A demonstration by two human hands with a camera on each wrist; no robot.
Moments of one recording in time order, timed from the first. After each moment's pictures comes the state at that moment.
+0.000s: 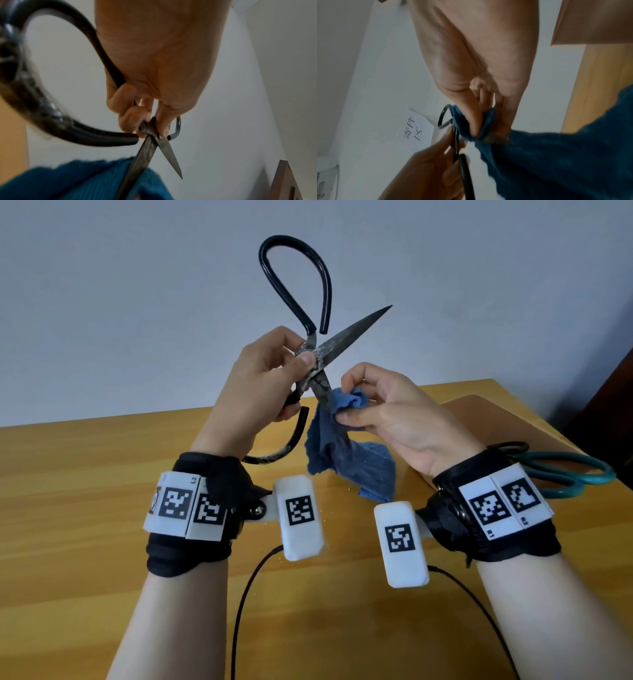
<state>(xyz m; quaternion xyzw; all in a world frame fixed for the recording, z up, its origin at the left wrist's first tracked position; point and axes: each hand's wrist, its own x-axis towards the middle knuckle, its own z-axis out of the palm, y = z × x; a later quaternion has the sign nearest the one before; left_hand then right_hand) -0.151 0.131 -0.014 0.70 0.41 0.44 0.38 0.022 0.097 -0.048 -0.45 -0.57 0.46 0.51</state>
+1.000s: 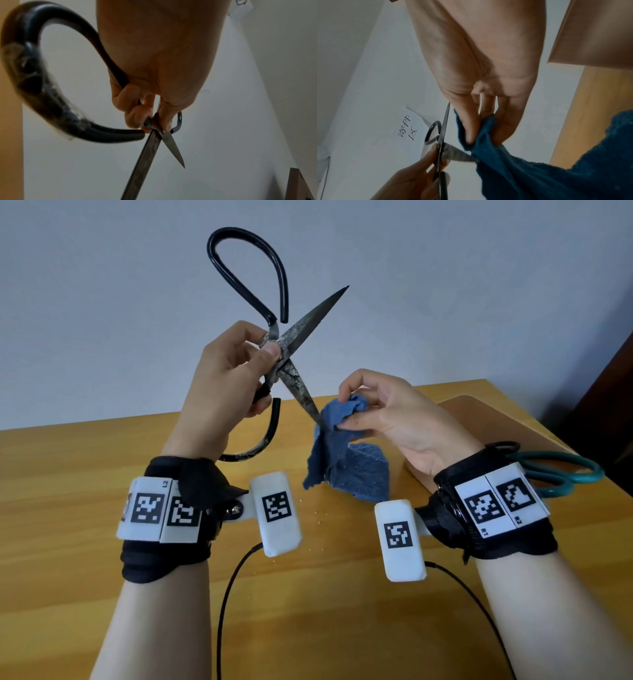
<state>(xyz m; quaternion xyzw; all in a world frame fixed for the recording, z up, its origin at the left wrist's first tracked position) -0.167 0.137 -0.014 0.67 0.42 0.49 0.36 0.035 0.094 -0.047 -0.49 -0.59 0.43 0.47</state>
